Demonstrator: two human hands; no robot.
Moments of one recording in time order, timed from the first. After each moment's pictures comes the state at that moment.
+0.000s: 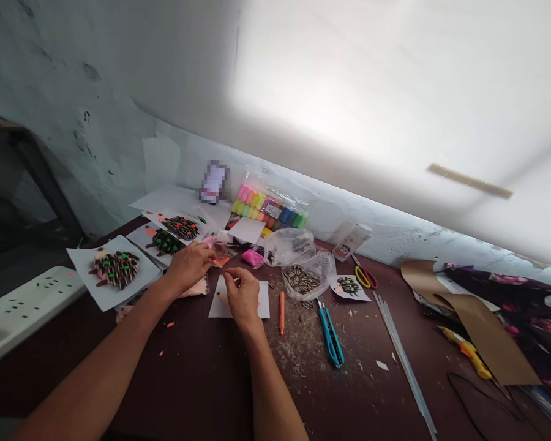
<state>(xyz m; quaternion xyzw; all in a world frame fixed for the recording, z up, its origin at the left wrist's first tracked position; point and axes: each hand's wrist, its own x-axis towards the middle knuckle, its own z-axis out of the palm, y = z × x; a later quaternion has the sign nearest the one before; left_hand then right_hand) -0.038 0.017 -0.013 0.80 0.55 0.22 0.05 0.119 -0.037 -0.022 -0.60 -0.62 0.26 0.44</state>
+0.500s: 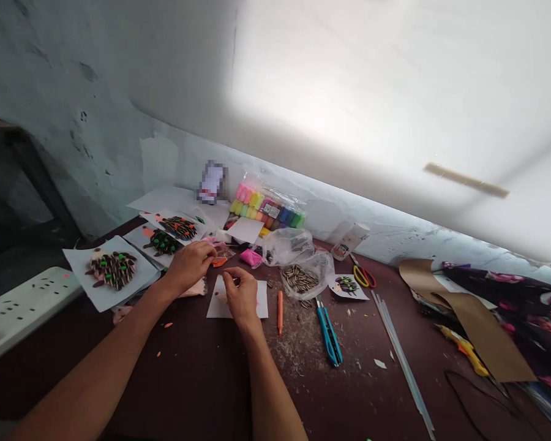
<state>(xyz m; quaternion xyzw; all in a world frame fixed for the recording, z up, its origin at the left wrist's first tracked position) -0.033 0.016 -0.006 0.79 0.53 0.30 0.08 0.119 -0.036 -0.024 -0.58 -0.60 0.31 0.47</state>
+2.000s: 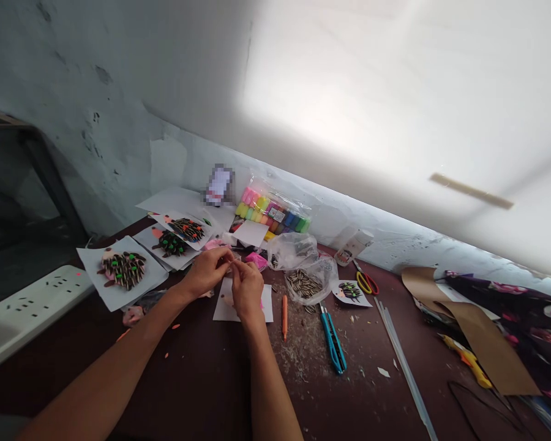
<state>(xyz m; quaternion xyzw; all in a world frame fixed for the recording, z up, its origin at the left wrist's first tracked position) -0.015 0.016 -0.013 0.75 0.45 0.43 0.22 0.120 -0.015 -0.023 -0.59 -0.69 0.13 0.41</state>
